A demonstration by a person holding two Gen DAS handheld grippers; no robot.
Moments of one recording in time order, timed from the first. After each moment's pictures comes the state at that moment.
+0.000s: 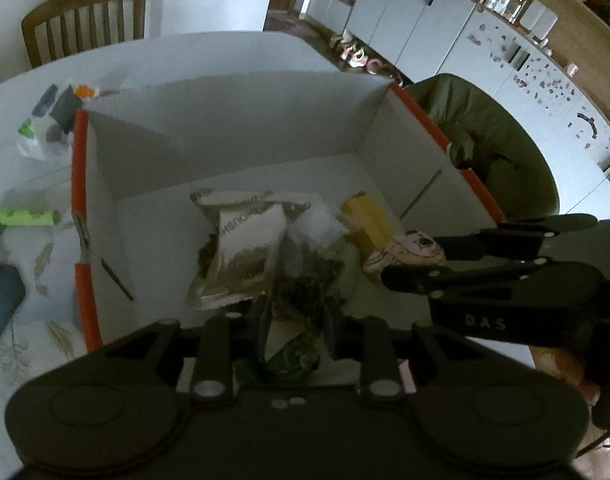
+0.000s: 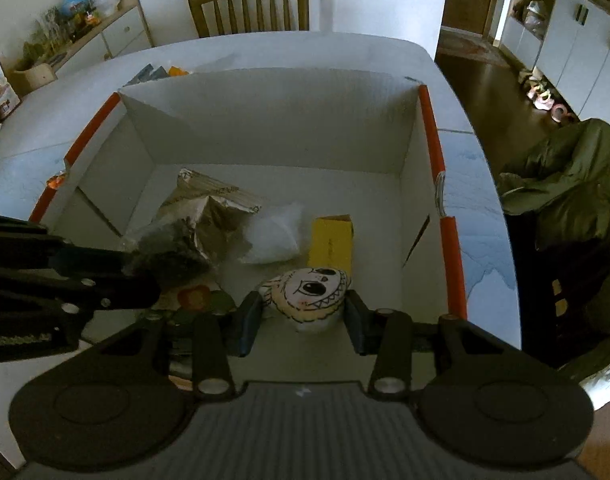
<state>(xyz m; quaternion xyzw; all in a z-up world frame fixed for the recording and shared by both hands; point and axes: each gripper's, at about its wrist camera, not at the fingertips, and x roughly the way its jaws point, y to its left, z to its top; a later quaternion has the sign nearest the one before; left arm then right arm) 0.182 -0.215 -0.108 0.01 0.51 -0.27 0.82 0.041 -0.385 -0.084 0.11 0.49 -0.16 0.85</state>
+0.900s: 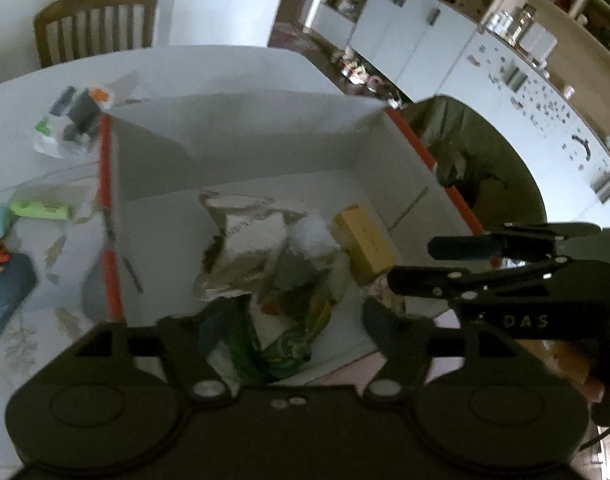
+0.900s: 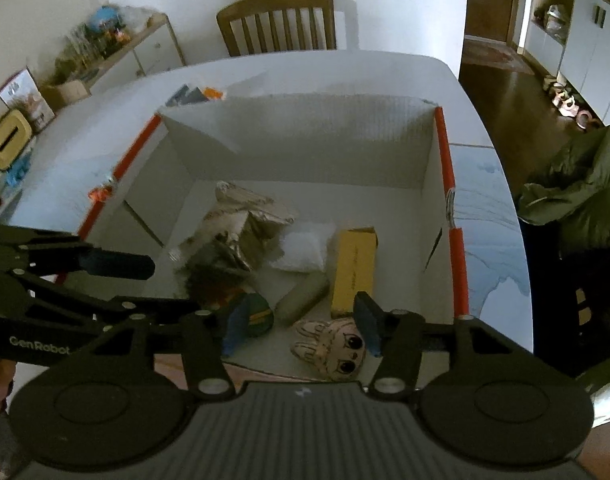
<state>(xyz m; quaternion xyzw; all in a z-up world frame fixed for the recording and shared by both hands) 0.170 -0.197 -0.085 -0.02 0.49 -0.27 0.83 0.025 -0.383 -0.057 0.13 0.46 -0.12 0.87</state>
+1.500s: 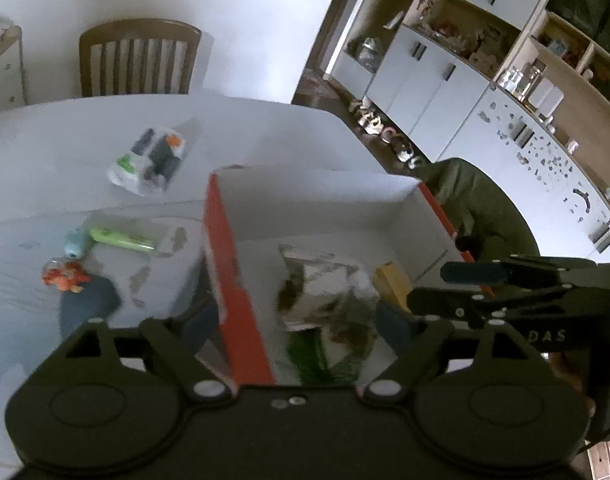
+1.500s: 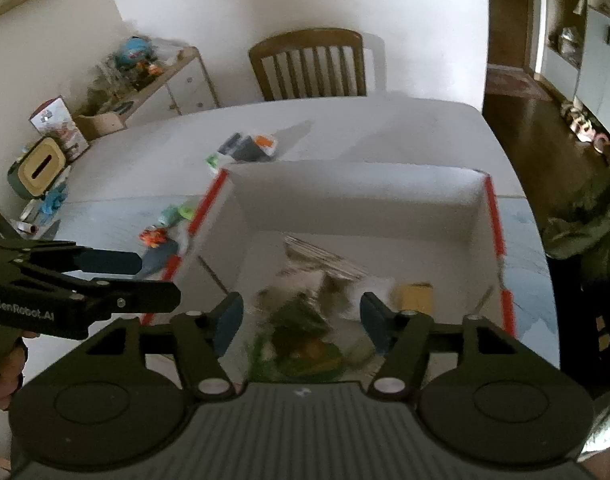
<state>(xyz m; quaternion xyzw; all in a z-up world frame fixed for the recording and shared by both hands) 0.174 -0.112 -0.042 -0.07 0.44 -0.24 0.86 0.047 -0.341 -0.014 0.14 0.41 -0.10 0.90</state>
